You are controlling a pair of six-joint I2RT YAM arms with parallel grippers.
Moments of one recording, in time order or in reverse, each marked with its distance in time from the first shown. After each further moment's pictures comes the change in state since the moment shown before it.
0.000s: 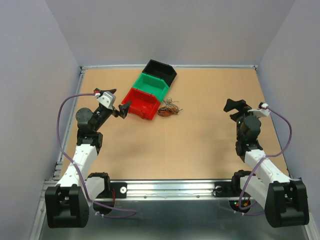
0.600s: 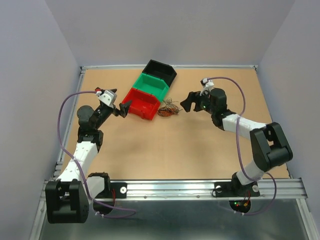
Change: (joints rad) left arm 0.000 0.046 0.017 -0.007 -0.004 0.012; right arm 0.261 0.584 0.455 -0.154 -0.577 -0.306
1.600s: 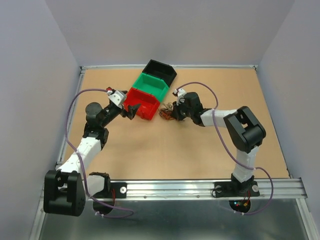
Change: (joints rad) left arm -0.085 0.074 0.017 -0.001 0.022 0.031; right arm 0.208 0.436 0.314 -0.186 0.015 -0.238
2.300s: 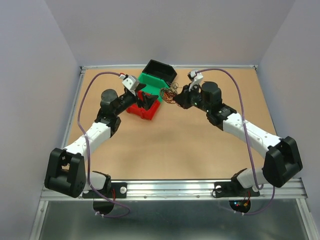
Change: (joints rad) left arm -0.225 0.219 0.221 0.008 -0.083 -0.224; right arm 0.033 -0.548 -0.076 -0.131 0.025 0.171
